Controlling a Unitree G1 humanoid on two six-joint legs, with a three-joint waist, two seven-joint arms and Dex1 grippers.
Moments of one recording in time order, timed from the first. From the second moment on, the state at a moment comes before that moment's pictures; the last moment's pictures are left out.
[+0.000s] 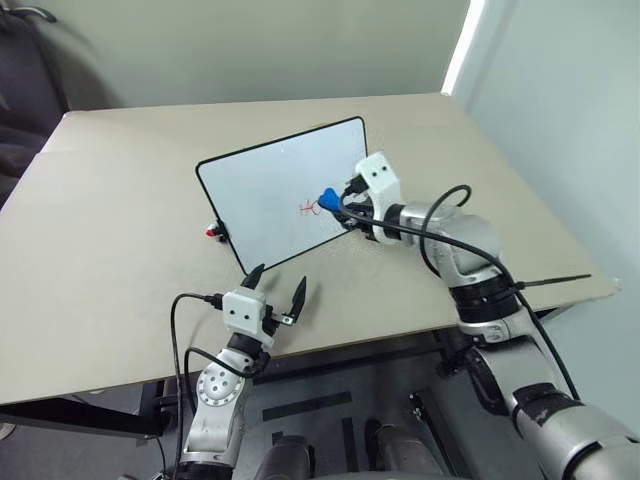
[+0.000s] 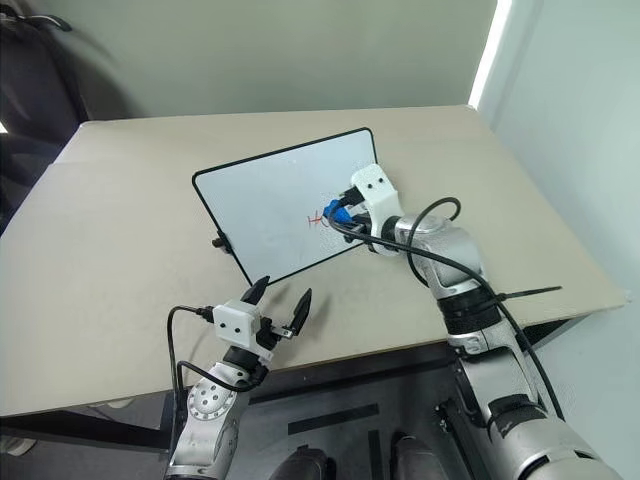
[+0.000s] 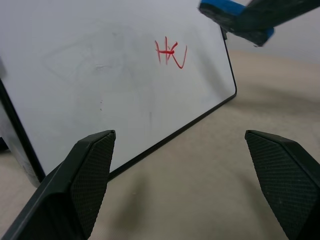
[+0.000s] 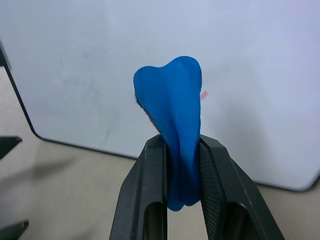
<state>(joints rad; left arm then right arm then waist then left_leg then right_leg) 0.07 0.15 0.00 -0.02 -0.12 -0.26 -0.30 -0.93 -0.17 0.17 0.18 0.19 0.93 0.50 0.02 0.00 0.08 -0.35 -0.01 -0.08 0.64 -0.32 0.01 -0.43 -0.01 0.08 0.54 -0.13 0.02</state>
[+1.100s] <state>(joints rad) 0.09 0.15 0.01 -0.05 -0.09 -0.26 -0.25 -1.09 -0.04 0.22 0.72 0.04 0.71 0.51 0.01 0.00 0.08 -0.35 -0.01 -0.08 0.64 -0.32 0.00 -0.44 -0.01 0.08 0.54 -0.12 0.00</state>
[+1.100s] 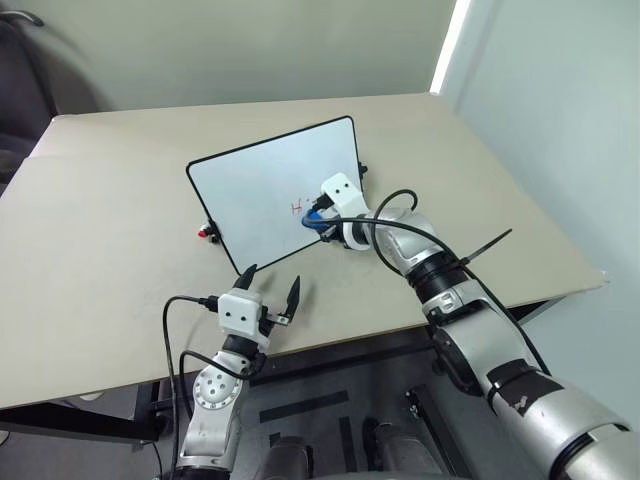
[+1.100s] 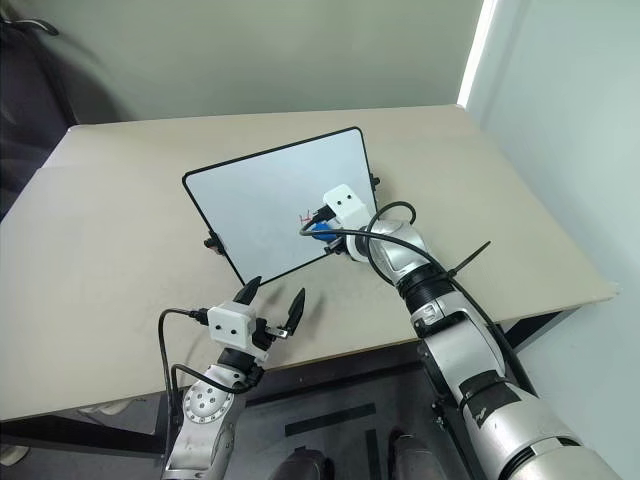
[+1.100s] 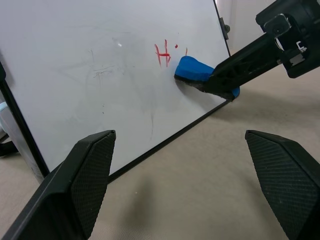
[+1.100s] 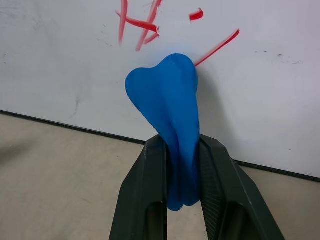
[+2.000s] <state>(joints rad) 0.09 0.15 0.02 -0.05 -0.09 -0.26 -0.26 -1.08 -0.01 0.21 0.71 0.01 0.73 0.43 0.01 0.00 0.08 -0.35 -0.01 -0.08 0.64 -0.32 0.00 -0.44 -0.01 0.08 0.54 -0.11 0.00</state>
